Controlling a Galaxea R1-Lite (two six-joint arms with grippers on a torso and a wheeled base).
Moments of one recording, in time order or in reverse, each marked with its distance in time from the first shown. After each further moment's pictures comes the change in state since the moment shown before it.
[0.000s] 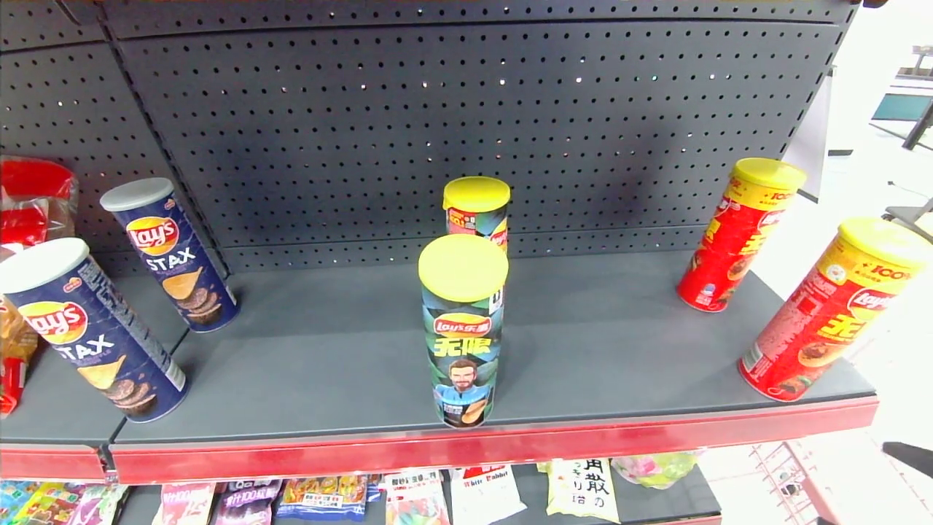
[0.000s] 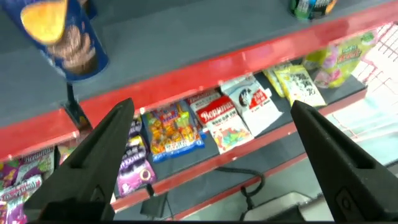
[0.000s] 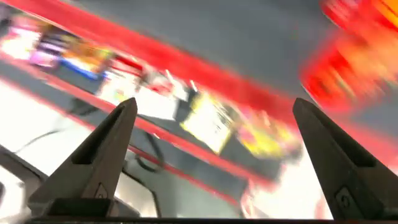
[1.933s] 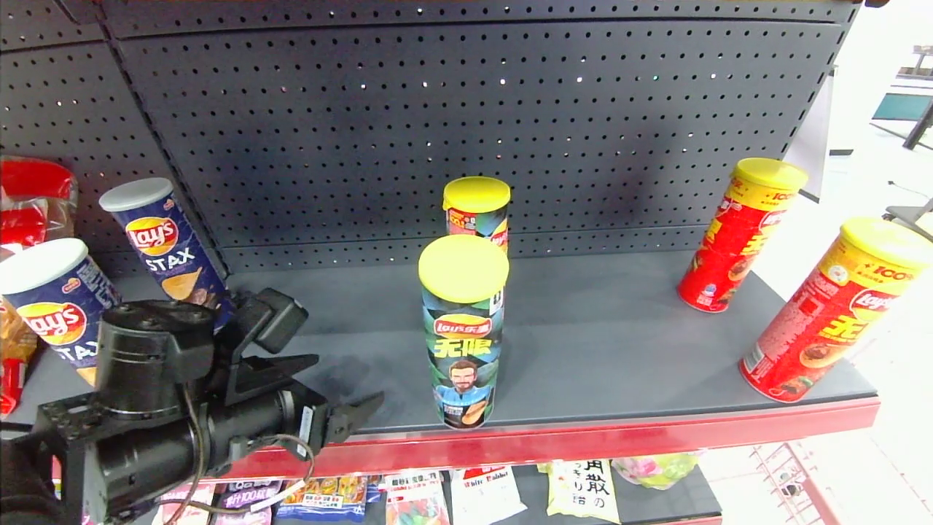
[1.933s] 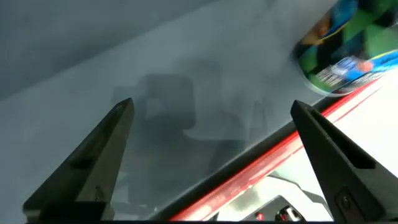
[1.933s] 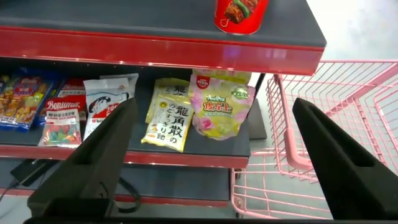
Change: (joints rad) left arm -0.258 1.295 -0.200 -0.819 0.051 -0.087; right arm -0.559 -0.527 0.166 0.168 0.237 0.010
